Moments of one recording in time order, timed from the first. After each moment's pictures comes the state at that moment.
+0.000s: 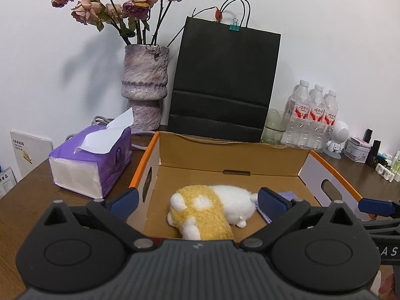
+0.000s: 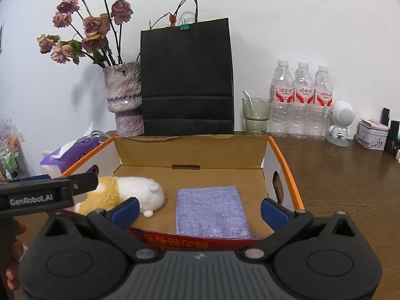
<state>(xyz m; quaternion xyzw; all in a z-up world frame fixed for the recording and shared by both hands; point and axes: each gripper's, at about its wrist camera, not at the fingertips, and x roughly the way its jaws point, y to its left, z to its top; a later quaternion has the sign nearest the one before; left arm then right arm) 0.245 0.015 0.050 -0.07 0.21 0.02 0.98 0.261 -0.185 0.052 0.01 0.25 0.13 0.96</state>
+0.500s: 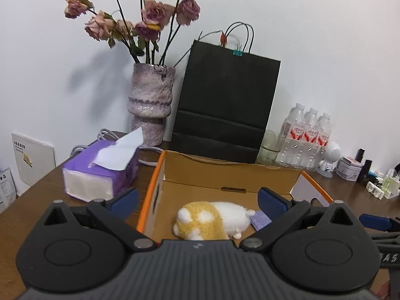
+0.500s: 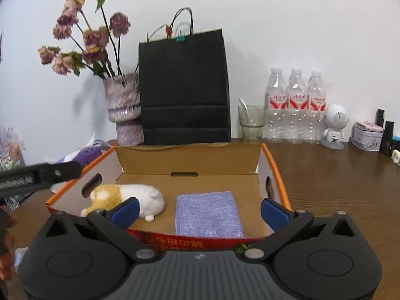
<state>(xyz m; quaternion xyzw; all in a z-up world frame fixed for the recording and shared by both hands) 0.210 0.034 0.077 -0.09 0.18 0.02 0.98 0.236 -0.200 0.065 0.02 0.22 0.13 0.97</state>
